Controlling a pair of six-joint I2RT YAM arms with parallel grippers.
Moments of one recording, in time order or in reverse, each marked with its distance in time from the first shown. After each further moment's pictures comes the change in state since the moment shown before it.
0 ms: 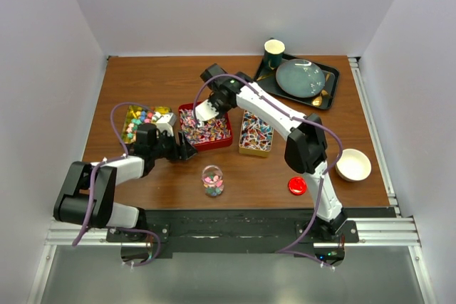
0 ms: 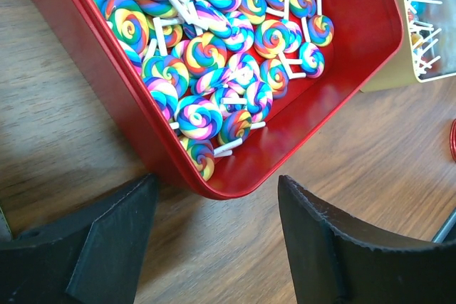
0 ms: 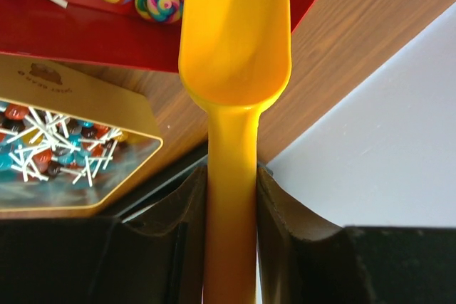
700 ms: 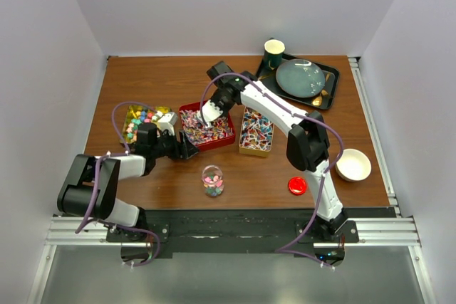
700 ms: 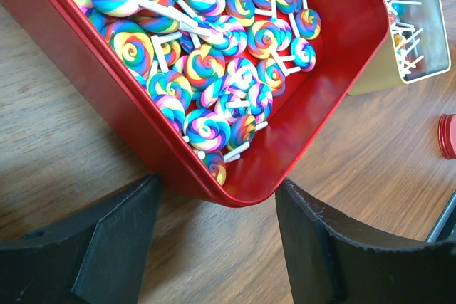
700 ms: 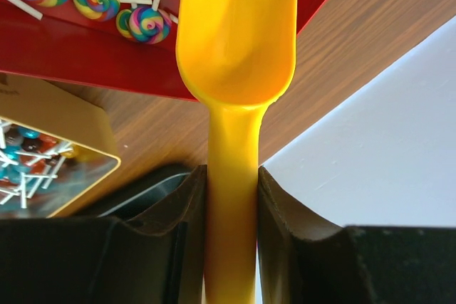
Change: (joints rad) left arm 0.005 0.070 0.000 0.107 0.061 0.001; right arm -0.043 0.004 -0.047 0.089 -0.140 -0.223
